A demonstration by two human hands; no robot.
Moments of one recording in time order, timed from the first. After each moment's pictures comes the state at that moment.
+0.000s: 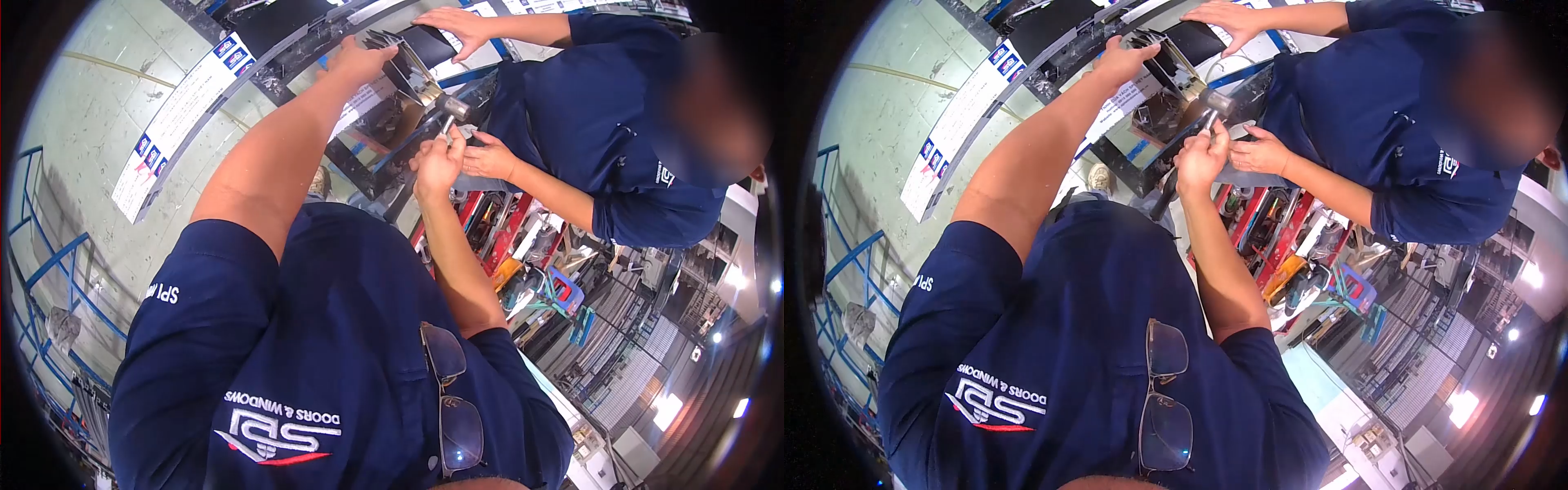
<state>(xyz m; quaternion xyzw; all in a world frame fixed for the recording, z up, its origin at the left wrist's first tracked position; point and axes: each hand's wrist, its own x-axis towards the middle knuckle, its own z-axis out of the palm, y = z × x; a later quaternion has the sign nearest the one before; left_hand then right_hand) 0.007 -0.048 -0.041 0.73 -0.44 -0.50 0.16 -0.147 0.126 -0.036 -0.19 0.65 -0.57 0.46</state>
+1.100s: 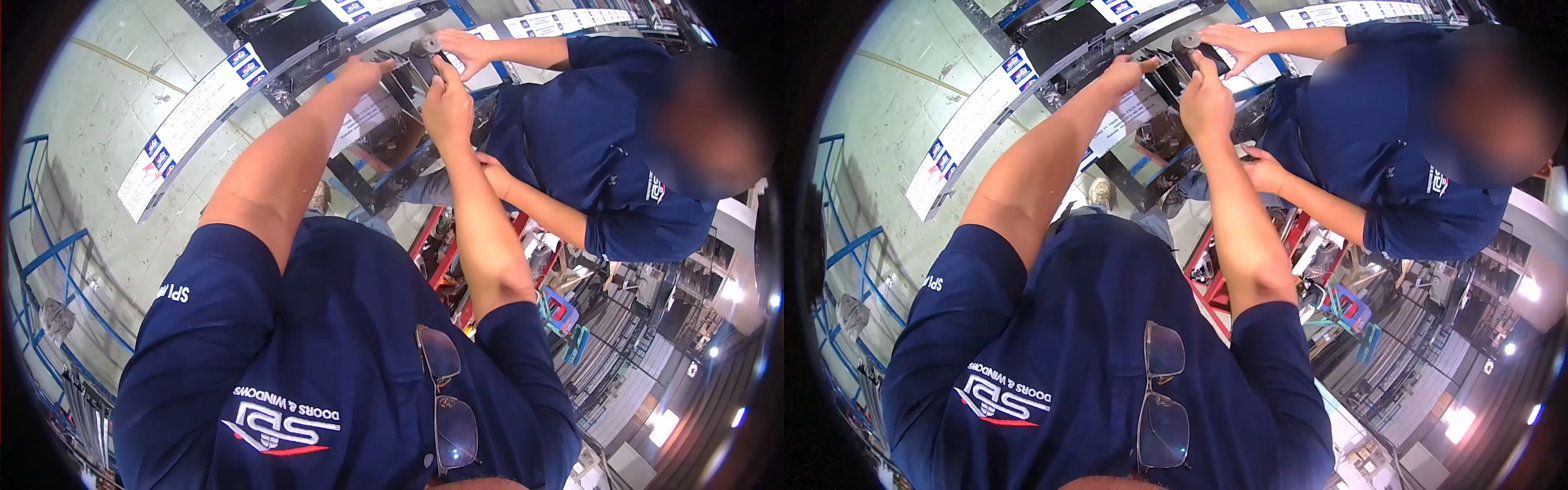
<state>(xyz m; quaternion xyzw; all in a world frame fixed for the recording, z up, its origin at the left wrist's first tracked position) 0.019 -0.064 -0.062 0.65 -0.38 -0.60 0.26 -0.137 0.007 0.035 -0.65 0.70 -0.25 0.15</state>
